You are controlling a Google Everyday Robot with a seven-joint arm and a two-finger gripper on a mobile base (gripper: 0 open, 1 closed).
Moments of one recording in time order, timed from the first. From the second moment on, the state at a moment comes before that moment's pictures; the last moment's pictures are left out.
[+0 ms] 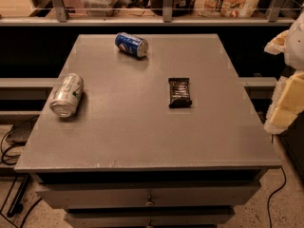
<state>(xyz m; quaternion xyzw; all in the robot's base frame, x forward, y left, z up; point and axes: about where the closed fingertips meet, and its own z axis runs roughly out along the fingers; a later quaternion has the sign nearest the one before) 0.438 -0.217 0.976 -0.60 0.78 -0.03 0.16</state>
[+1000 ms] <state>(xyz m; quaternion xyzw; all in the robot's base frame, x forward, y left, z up) 0.469 -0.195 0.971 -0.61 0.76 0.02 0.21</state>
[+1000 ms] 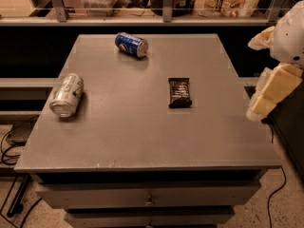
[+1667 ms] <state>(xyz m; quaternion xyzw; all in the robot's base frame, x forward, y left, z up) 0.488 -0.170 0.968 -0.61 0.75 0.05 0.25</state>
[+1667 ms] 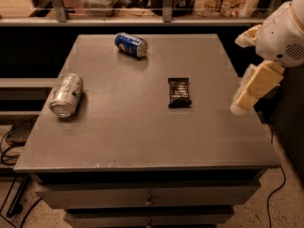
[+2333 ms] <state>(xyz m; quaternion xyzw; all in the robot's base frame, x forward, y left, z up) 0.499 -0.164 0.965 -0.60 0.75 0.06 0.26</state>
